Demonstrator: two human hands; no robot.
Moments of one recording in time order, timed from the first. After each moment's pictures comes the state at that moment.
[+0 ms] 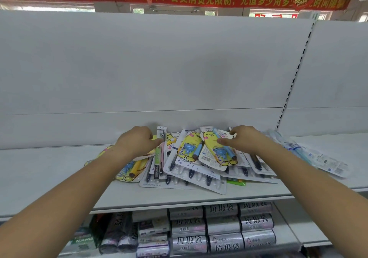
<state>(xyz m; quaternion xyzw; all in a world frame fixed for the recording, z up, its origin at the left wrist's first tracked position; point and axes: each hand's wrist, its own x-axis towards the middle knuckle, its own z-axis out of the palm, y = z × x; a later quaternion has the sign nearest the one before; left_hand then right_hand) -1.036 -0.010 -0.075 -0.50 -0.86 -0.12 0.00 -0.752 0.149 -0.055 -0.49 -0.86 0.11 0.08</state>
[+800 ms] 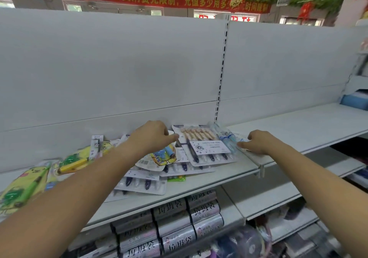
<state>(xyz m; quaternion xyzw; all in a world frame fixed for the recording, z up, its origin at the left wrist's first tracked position) -0.864 0.095 -0.048 -0.66 -0.74 -0.15 -0.04 -0.539 0.211 -0.083 -0.67 -0.74 0.11 0.05</state>
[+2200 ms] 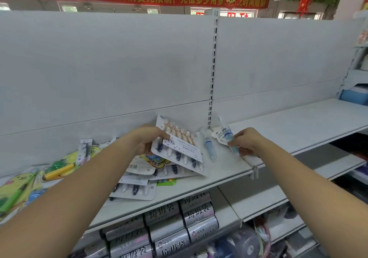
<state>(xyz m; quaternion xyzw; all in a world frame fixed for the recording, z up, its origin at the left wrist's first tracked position) -0.844 0.129 -0.054 -0.40 -0.71 -0.35 -0.46 -0.544 0.230 -0.095 -0.63 -0.60 0.42 0.26</state>
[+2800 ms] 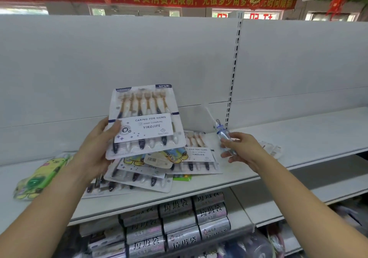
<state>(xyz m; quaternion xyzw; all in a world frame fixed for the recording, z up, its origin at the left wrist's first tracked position) -0.921 -0.002 -0.050 -0.33 -0.51 -0.69 -0.39 -0.594 0.167 -0.091 -0.46 -0.58 0.56 0.37</state>
